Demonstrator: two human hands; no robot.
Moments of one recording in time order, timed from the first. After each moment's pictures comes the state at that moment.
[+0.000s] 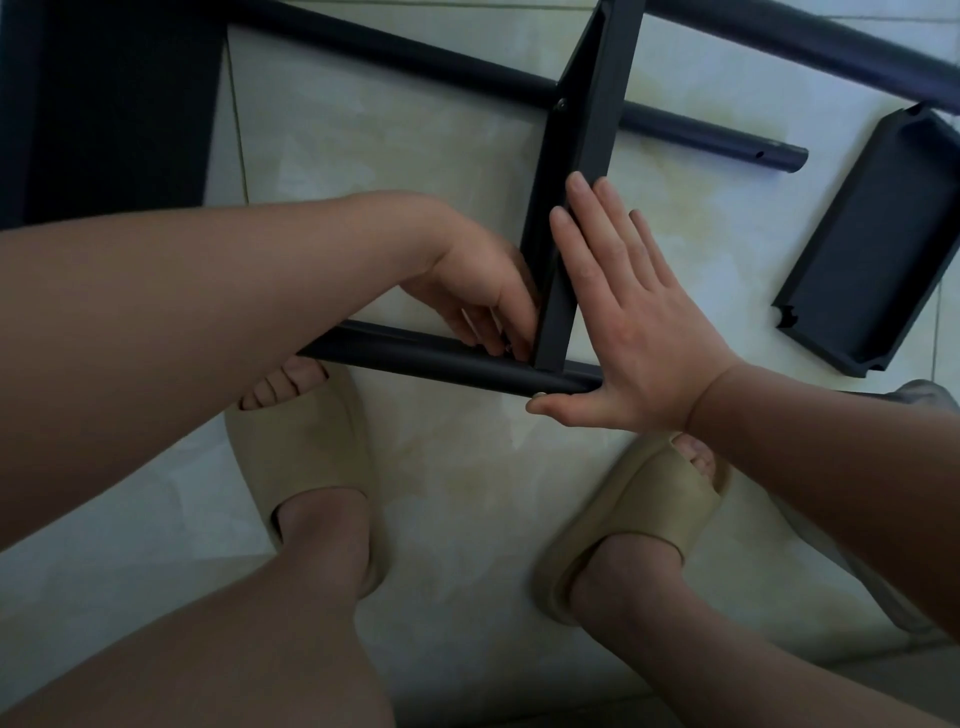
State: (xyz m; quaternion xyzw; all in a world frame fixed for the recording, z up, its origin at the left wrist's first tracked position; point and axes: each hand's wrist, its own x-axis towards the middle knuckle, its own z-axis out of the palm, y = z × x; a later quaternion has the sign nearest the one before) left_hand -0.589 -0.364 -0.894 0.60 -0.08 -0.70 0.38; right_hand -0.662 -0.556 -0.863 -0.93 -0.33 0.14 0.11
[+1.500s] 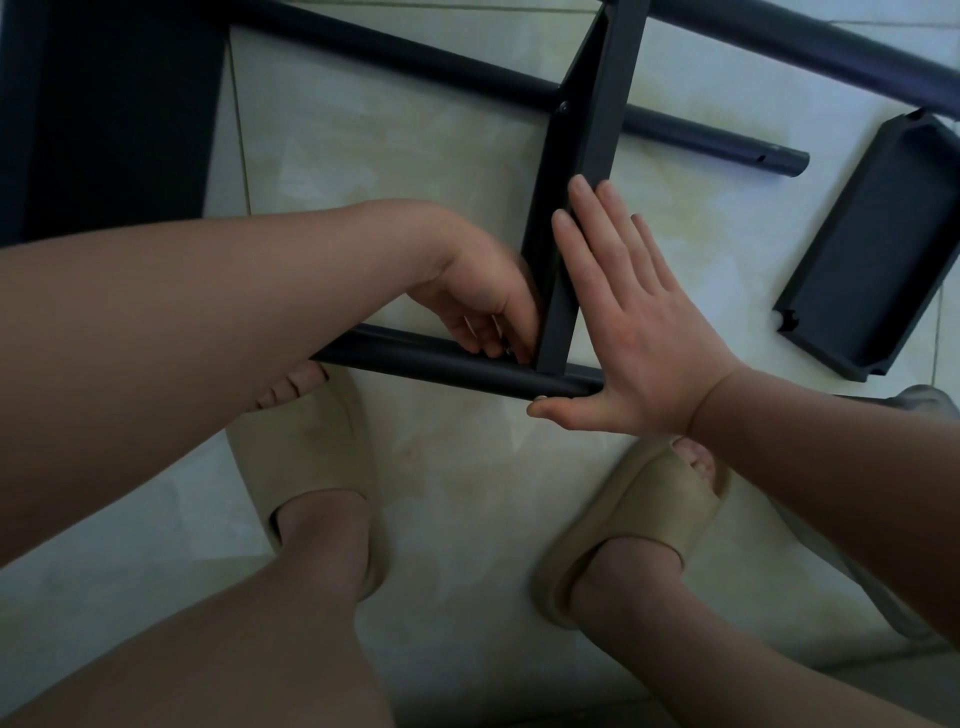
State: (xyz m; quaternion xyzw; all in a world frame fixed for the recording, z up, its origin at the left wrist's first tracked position) left_hand -0.589 -0.367 -0.897 0.60 -0.08 -0.71 0.36; right_hand -0.661 -0.557 -0.866 -0.93 -0.33 0.14 0.12
